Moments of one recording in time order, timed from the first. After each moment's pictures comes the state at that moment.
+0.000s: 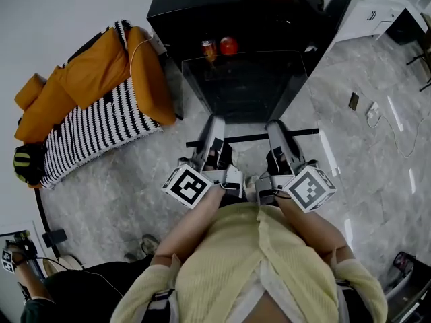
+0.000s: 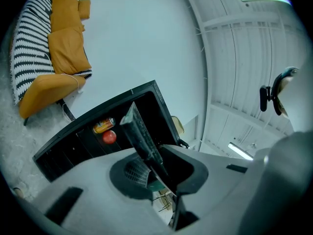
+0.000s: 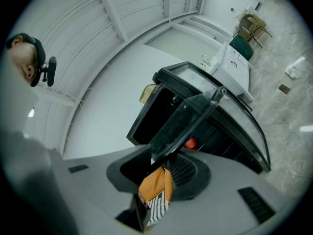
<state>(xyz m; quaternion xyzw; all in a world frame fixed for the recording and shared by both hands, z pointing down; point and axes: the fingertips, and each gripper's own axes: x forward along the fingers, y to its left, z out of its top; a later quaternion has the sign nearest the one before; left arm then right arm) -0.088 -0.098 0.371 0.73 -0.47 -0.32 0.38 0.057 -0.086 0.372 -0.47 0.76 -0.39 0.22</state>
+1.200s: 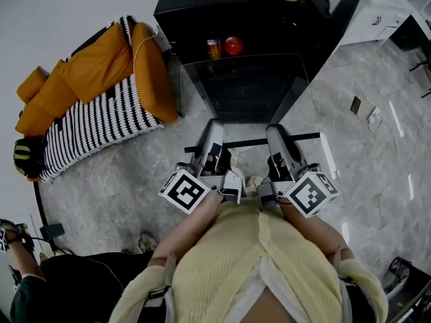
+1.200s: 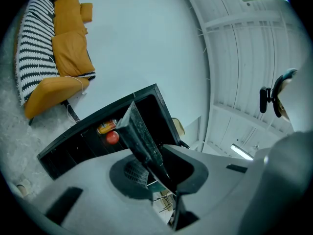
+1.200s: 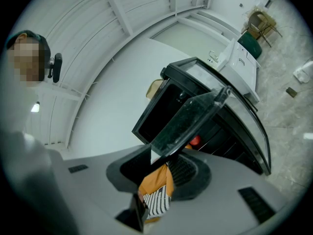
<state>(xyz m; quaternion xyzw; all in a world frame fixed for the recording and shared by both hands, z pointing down) -0.097 -0.086 0.366 0.72 -0.48 -0.32 0.38 0.047 -0.079 0.365 -0.45 0.79 -0.38 0.20</state>
